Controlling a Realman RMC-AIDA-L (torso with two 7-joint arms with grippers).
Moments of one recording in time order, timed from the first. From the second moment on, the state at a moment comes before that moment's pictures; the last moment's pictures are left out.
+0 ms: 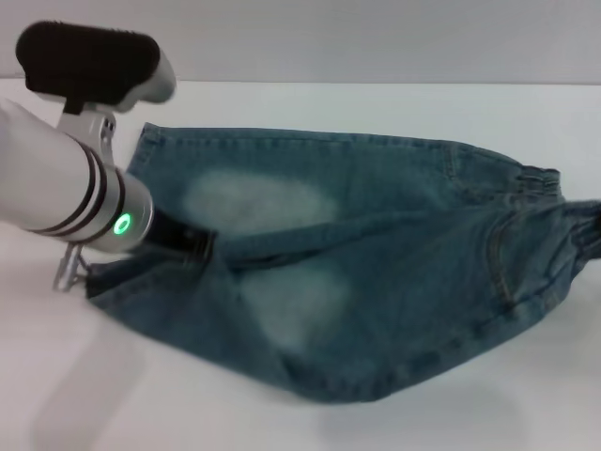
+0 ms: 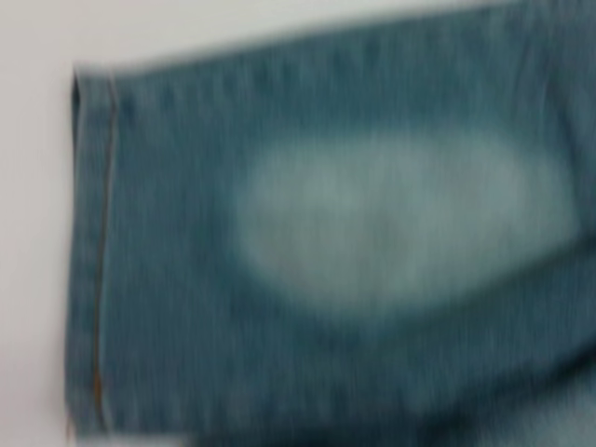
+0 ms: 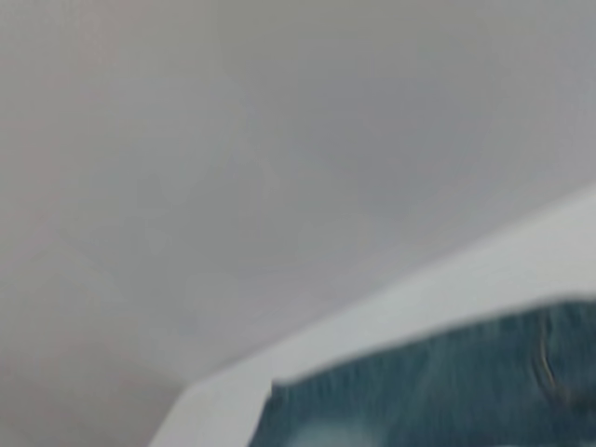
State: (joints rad) left arm -0.44 -2.06 1.76 1.65 -0.34 -1.42 -0.21; right arm 0.28 2.04 -0.37 -0.71 -1.93 -1.66 1.87
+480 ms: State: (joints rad) left arm -0.32 -2.06 1.76 1.62 -0.35 -0.99 -0.19; right arm 0.28 2.03 -0.33 -0.70 -1.82 -1.65 1.80
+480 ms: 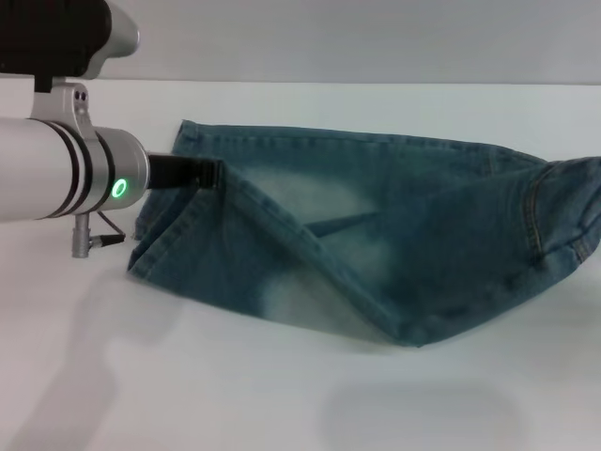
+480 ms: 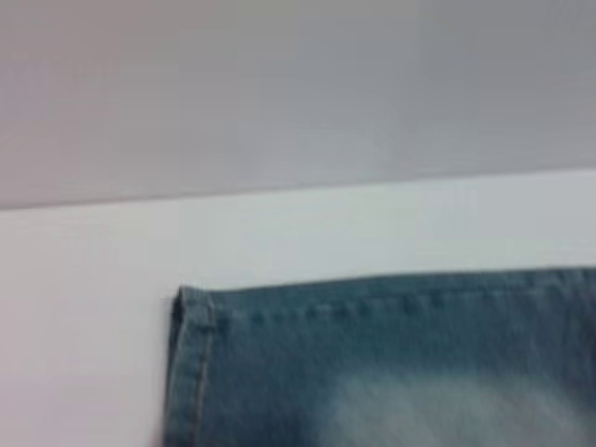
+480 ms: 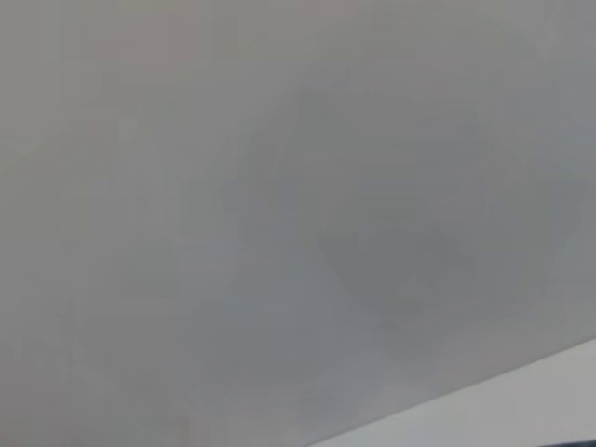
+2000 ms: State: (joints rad) left arm -0.41 -2.06 1.74 1.23 -0.49 -0.47 -0.24; right arm 0.32 2.06 -0.04 -0.30 -1.60 -1.33 1.68
